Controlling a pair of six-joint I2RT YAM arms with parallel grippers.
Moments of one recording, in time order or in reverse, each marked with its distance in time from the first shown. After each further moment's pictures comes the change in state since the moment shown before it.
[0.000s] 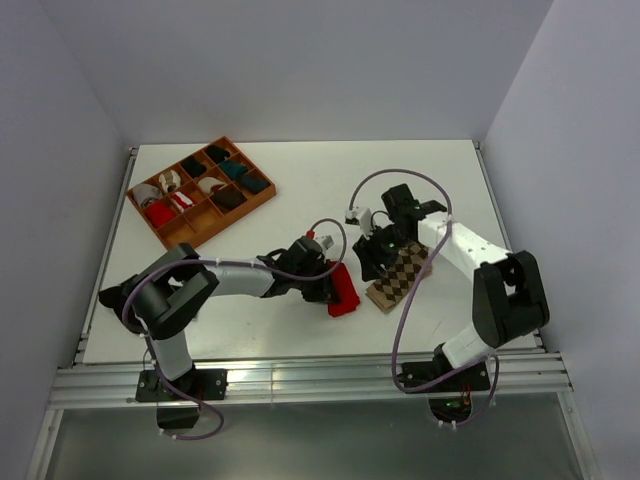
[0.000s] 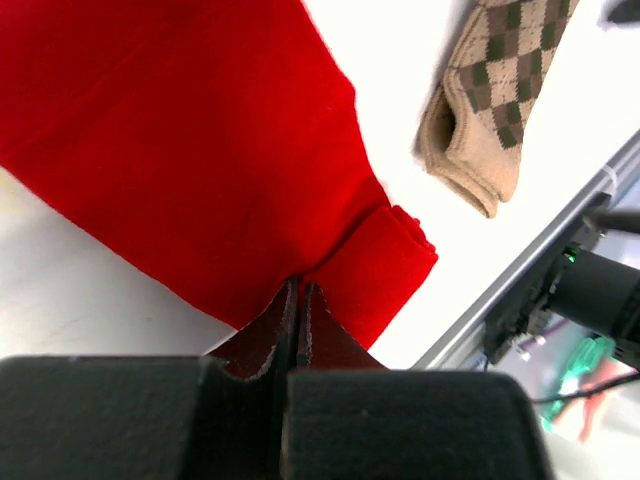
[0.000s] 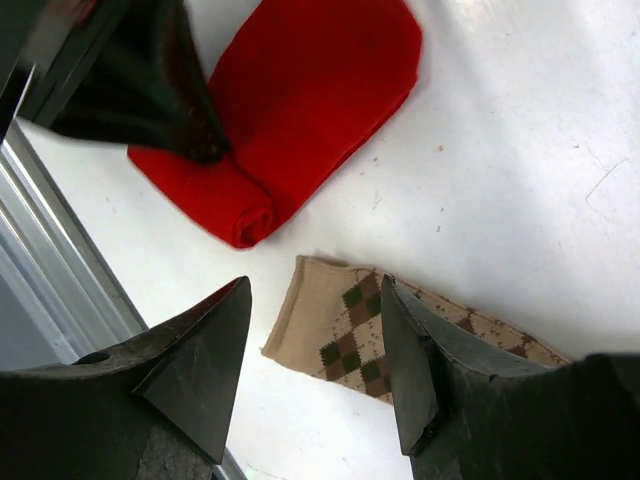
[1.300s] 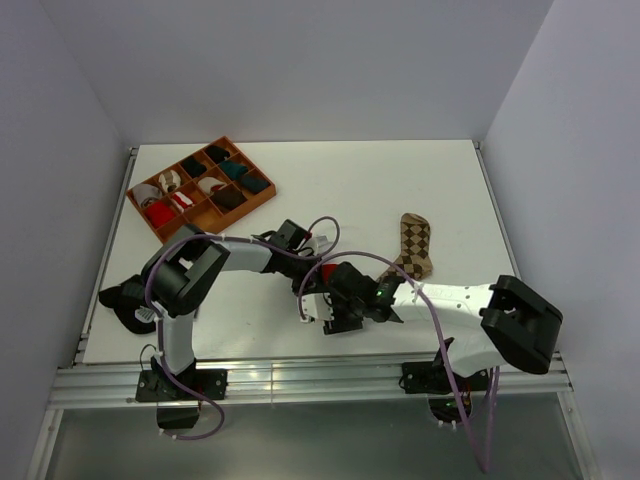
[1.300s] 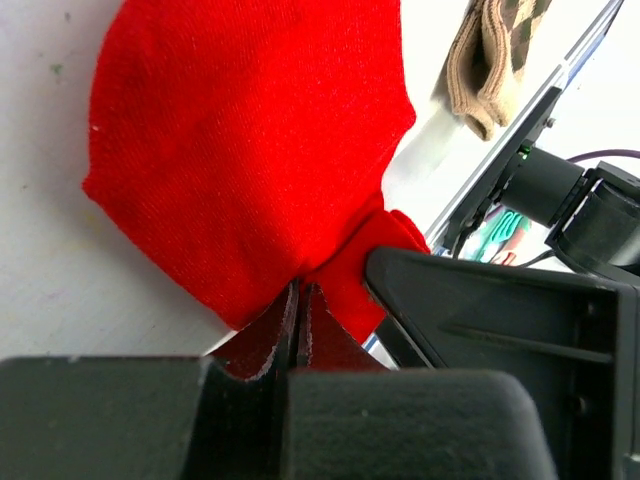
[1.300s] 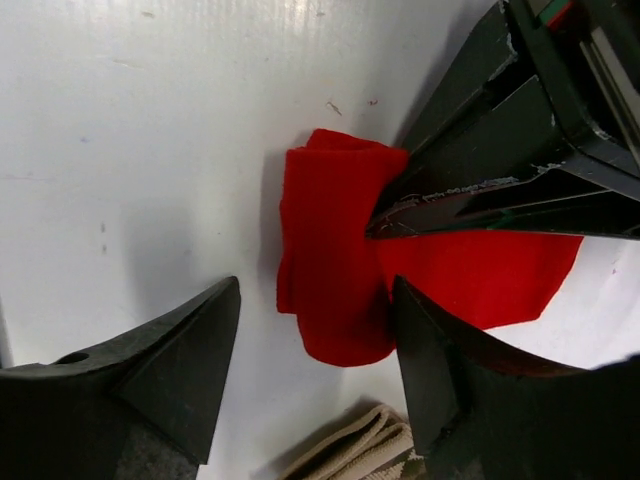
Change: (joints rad) left arm 0.193 0.159 0.127 -0.204 0.472 0.146; right arm 0.654 -0.188 -0.417 0.501 0.446 -0.212
